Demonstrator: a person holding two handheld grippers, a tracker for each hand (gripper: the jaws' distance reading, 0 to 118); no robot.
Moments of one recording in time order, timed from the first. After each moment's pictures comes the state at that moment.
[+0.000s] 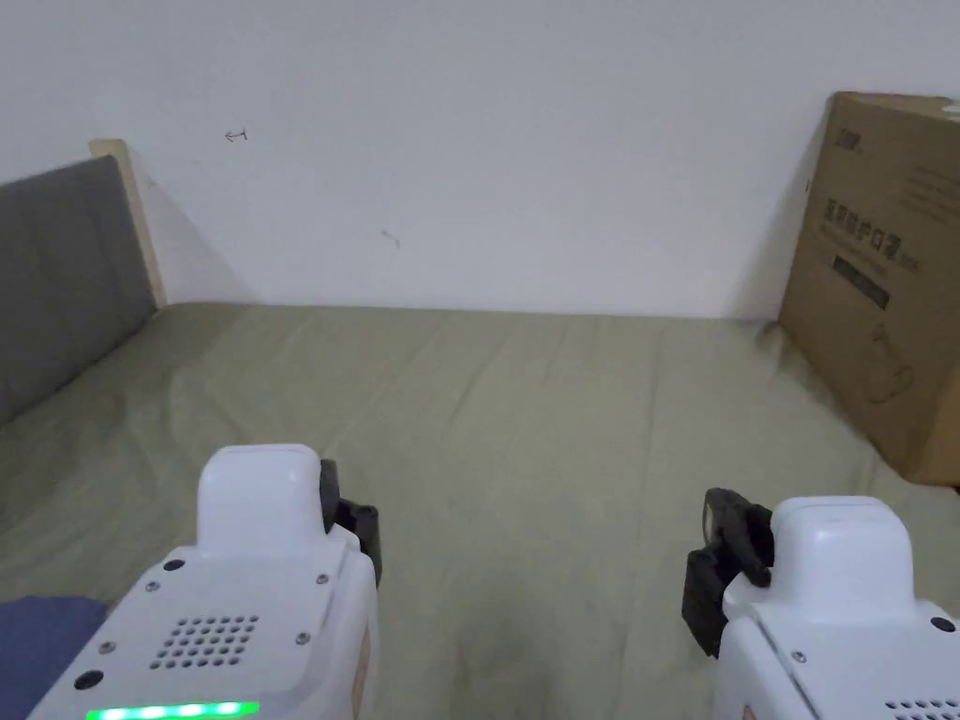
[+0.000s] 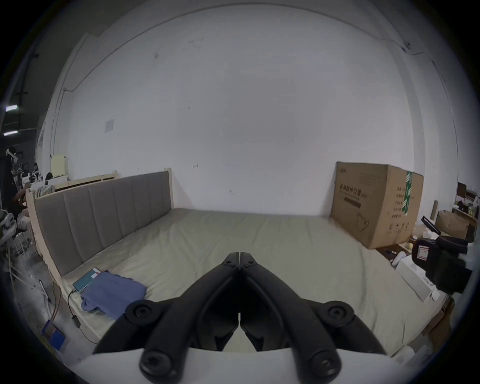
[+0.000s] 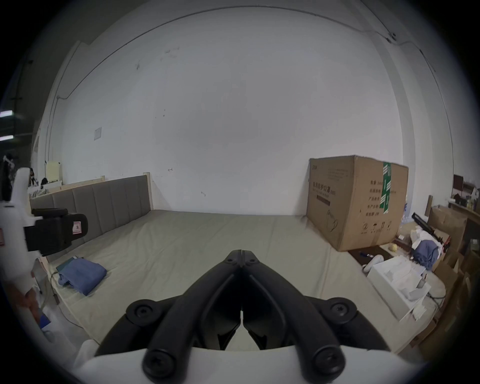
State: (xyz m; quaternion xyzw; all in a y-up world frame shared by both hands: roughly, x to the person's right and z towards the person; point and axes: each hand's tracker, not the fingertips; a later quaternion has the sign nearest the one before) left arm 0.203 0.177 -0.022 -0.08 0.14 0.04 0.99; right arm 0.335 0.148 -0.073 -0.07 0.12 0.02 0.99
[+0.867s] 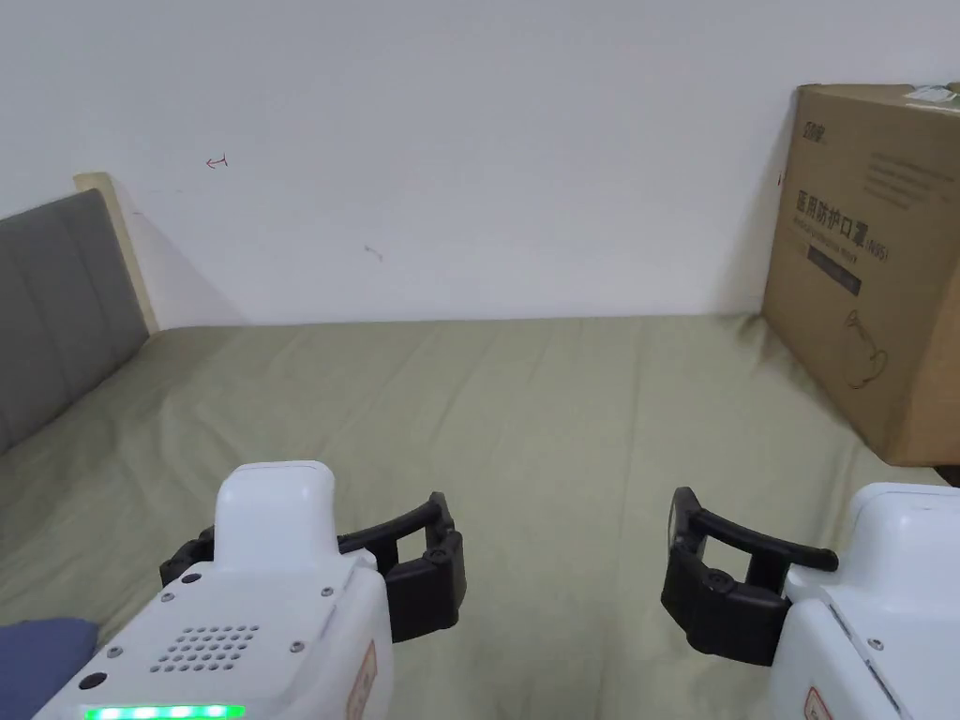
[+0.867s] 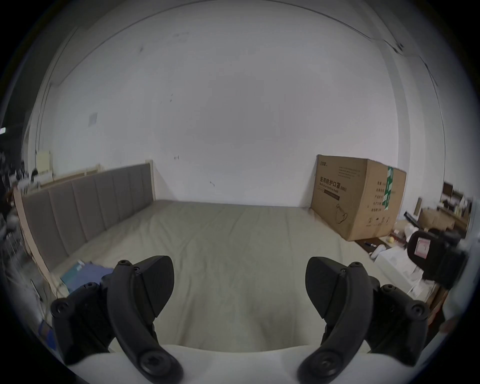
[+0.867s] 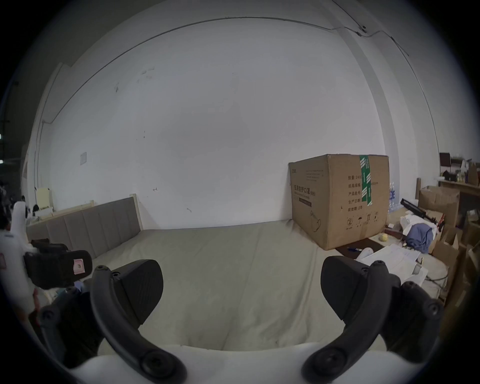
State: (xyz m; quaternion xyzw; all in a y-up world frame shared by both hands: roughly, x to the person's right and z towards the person) left arm 0.227 0.182 -0.022 -0.13 0.09 0.07 0.99; right arm 0.475 0.176 -0.050 -0.05 0.08 -0.04 0.99
